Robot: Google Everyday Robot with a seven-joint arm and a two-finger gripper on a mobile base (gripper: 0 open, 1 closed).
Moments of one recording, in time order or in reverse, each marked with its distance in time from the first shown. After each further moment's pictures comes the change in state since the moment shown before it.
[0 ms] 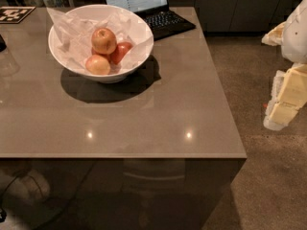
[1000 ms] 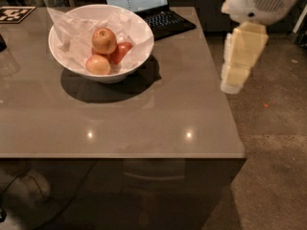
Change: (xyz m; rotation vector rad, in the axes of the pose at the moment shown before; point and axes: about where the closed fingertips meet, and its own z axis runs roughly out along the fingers) arm -0.083 -0.033 -0.016 0.026 0.059 -0.091
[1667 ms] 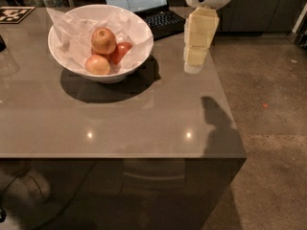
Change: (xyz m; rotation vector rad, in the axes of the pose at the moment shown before) arm -0.069 -0.039 0.014 0.037 -0.025 -0.088
